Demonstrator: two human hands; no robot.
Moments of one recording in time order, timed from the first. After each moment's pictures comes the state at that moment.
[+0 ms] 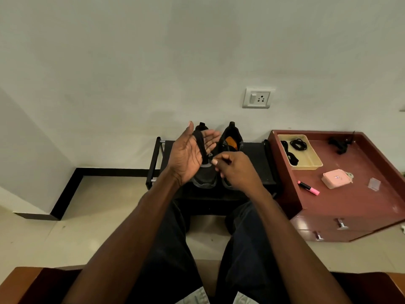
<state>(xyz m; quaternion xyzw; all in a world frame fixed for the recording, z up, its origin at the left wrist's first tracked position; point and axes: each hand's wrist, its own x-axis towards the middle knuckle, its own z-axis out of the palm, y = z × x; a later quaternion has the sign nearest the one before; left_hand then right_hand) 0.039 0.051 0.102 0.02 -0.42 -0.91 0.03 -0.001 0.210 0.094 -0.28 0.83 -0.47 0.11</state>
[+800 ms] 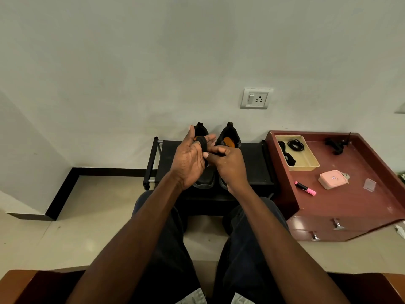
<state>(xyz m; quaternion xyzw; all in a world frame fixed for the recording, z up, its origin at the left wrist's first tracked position) 0.040 0.061 0.095 0.08 -0.47 -0.88 0.00 0.005 0.183 0.094 -0.18 0.71 -0.67 0.10</state>
